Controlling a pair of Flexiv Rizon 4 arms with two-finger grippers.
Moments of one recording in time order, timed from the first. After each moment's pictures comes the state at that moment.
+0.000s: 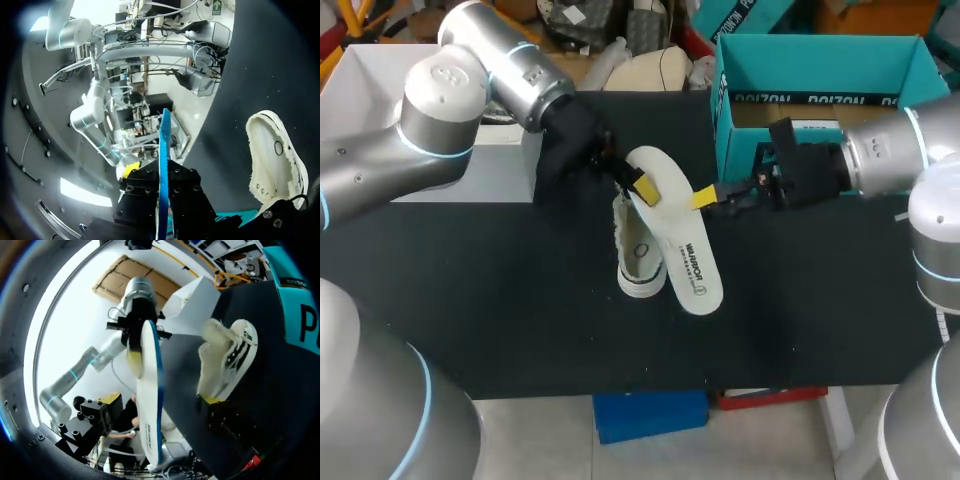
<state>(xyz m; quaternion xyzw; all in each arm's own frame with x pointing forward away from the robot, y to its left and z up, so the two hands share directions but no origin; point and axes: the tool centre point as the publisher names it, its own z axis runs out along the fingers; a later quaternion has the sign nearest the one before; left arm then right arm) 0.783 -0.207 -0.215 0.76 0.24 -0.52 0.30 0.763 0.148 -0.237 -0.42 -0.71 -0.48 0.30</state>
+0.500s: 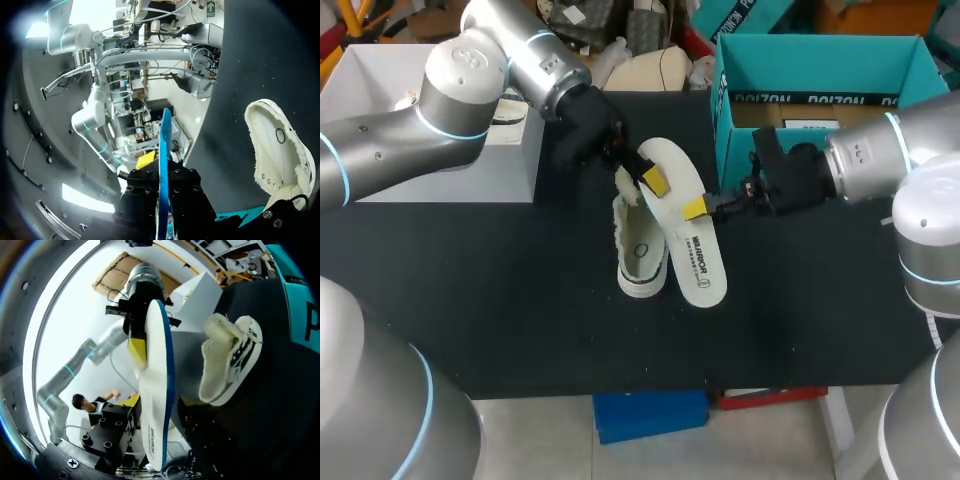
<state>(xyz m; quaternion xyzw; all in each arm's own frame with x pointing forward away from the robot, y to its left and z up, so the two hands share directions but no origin) 0.793 -0.219 -0.213 0.77 0.21 -0.52 0.29 0.758 0.160 -0.244 -0.41 -0.72 -0.47 0.29</state>
